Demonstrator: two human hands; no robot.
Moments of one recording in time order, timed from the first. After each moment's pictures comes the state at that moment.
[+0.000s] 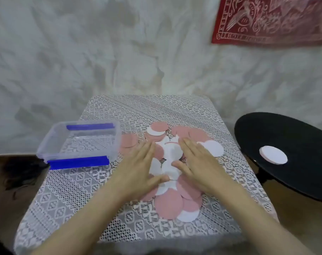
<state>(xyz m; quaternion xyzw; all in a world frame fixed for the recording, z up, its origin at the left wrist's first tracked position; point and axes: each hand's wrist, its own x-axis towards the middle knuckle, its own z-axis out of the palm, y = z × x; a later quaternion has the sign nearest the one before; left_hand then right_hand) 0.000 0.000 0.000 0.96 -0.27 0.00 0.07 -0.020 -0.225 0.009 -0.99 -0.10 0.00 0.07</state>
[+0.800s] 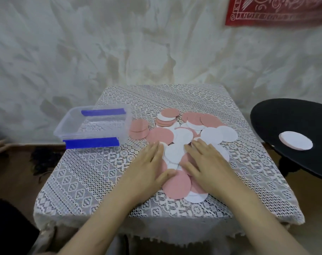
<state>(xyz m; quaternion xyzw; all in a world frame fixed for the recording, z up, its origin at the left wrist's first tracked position) -0.043 -0.003 -0.038 0.97 -0.22 0.01 0.12 -0.056 -0.218 -0.024 -0.99 -0.10 0.00 0.11</state>
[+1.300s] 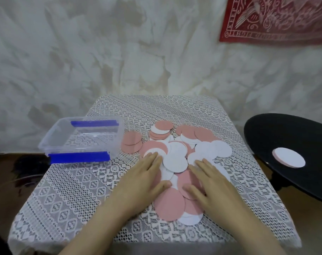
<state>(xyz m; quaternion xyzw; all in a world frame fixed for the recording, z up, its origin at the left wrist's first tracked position) -0.026 -0.010 -0.023 0.96 -0.25 0.02 0.14 -0.079 -0.233 -0.016 -0.98 -0.06 0.00 0.18</state>
